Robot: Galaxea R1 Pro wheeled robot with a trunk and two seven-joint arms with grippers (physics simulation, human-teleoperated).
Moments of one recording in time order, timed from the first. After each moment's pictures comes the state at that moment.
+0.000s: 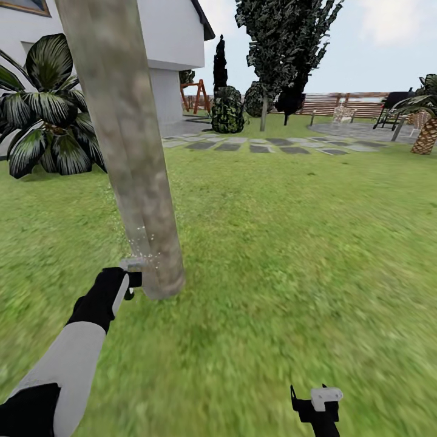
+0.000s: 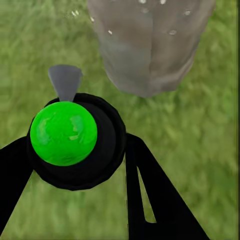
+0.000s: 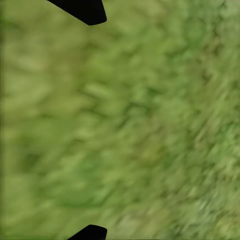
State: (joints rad) left arm -0.88 0.03 0.16 -0.80 -0.11 0.72 0.10; right arm -0.43 -0.04 -0.11 -0.10 0.24 -0.65 -0.16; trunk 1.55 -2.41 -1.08
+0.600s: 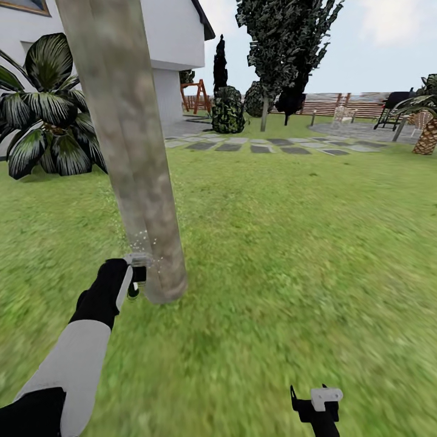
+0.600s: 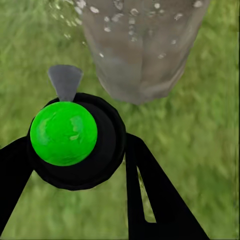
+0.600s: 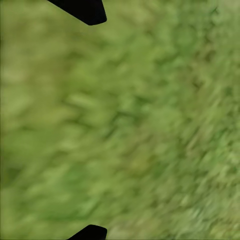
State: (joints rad) left arm -0.88 -0.01 0.16 -0.92 -0.11 0.87 0.10; right arm -0.43 -0.04 -0.11 -0.10 0.24 -0.65 -0.16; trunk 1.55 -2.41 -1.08
